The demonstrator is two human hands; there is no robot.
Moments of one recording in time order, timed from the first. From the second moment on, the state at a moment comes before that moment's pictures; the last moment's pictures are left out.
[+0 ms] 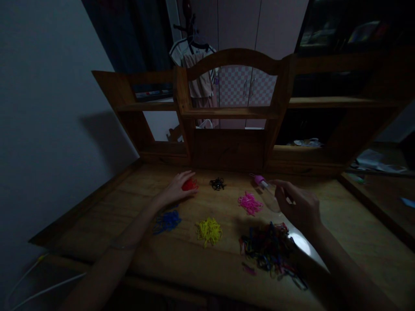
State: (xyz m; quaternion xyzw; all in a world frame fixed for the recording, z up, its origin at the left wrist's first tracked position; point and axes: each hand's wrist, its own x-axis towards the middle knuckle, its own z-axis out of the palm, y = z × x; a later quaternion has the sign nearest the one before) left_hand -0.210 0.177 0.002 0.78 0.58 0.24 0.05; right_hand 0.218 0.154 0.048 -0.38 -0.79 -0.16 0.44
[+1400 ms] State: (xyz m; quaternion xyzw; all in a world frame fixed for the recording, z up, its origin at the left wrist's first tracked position) left_hand -0.019 0.063 0.025 0.91 0.22 0.34 0.02; right_hand 0.233 0.026 0.025 -0.46 -0.86 0.16 0.17
